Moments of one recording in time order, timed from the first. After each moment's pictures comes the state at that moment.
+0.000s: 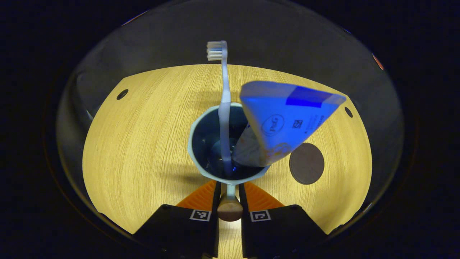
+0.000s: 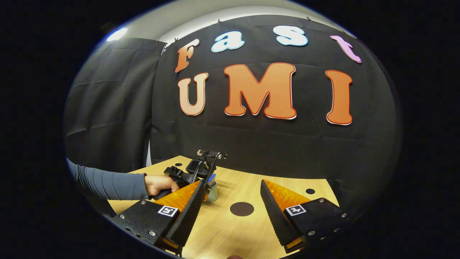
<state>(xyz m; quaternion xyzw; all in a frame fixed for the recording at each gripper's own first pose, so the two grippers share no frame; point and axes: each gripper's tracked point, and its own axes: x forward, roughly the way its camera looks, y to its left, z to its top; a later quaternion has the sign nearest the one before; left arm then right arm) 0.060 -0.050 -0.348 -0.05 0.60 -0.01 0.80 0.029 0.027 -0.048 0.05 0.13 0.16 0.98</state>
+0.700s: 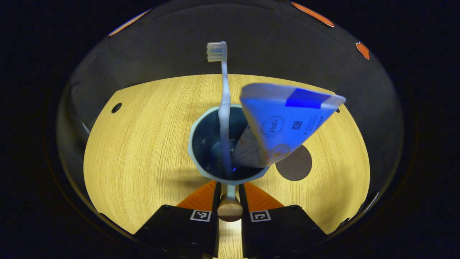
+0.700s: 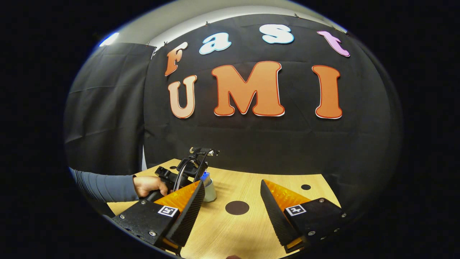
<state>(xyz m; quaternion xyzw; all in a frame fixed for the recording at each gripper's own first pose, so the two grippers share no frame) 0.092 -0.041 -0.313 -0.04 0.57 -0.05 0.82 0.025 0.002 -0.058 0.07 0.14 0.13 0.98</state>
